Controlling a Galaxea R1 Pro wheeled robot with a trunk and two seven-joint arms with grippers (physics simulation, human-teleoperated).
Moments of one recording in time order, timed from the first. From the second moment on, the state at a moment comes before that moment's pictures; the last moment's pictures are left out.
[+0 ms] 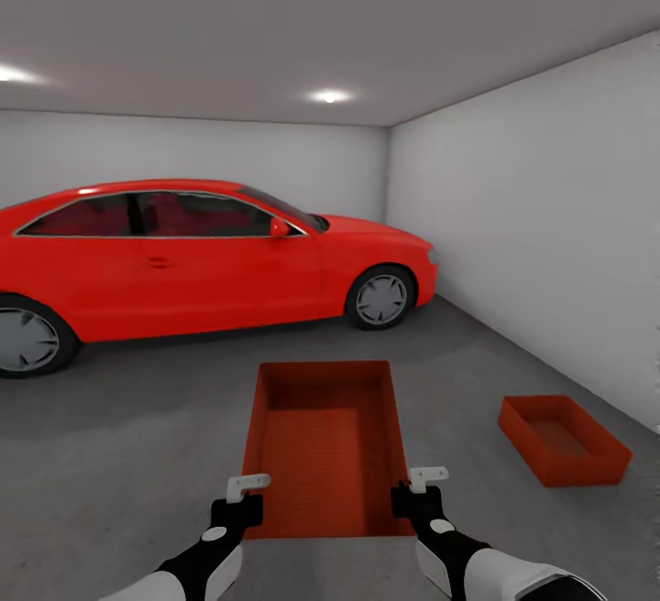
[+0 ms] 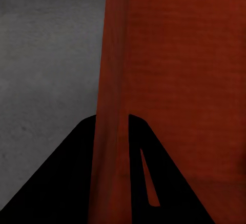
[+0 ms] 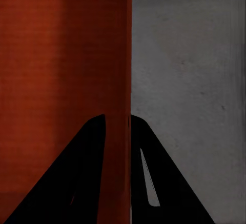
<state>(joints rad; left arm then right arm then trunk) -0.60 -0.08 -0.36 -0.16 0.40 -0.21 0.17 -0.69 0.11 0.27 0.02 -0.21 -0.32 -0.10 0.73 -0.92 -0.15</state>
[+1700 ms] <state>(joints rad) -0.60 -0.08 -0.36 -0.16 0.40 -0.21 0.17 -0.69 0.11 0.27 0.02 -0.21 -0.32 -0.10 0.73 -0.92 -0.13</state>
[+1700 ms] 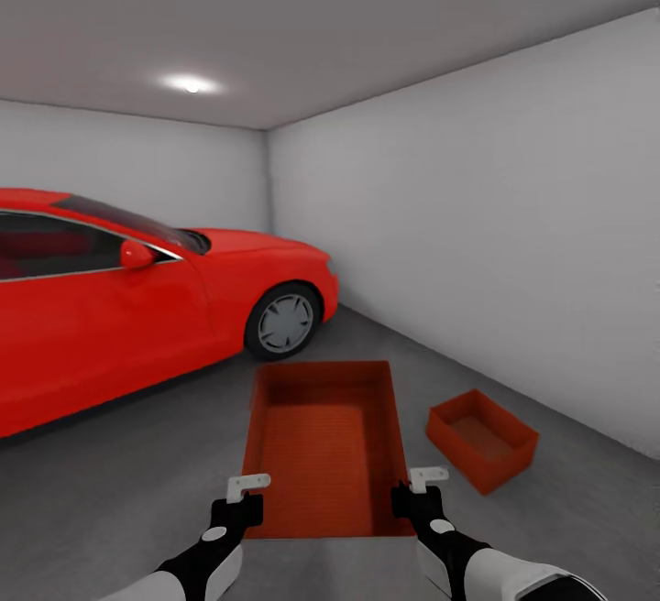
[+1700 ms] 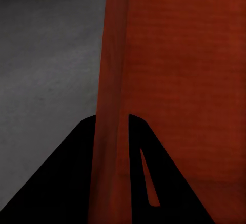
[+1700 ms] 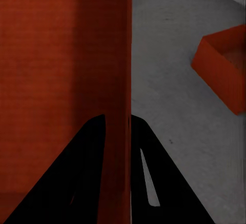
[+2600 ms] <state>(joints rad) -0.60 -0.08 -0.36 -0.16 0.40 -0.21 0.17 -0.69 0.11 0.27 0.02 -0.21 -0.33 -0.10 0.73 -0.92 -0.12</state>
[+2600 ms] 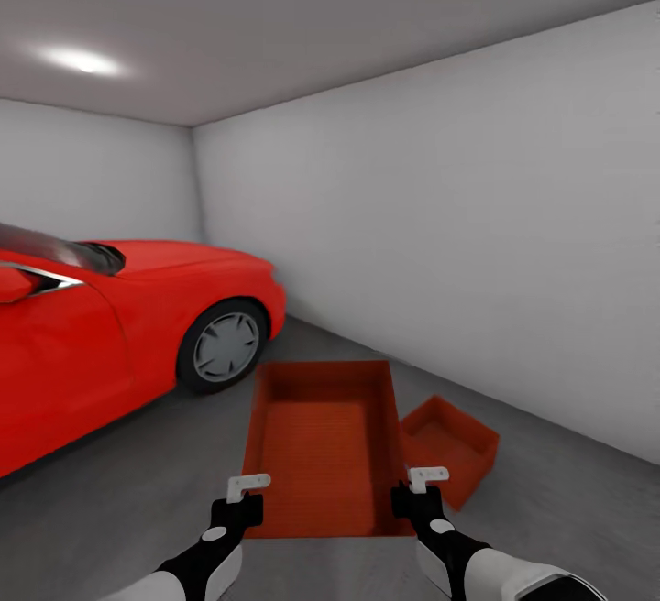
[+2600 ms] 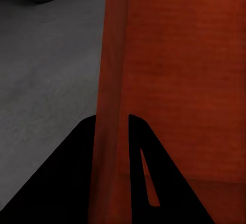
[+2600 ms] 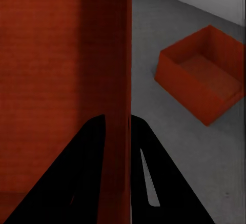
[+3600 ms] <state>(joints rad) -0.60 -0.08 -0.36 -0.16 0.40 -0.21 0.17 -0.69 0.11 0.27 0.02 -0.21 -0.33 -0.10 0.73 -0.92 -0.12</state>
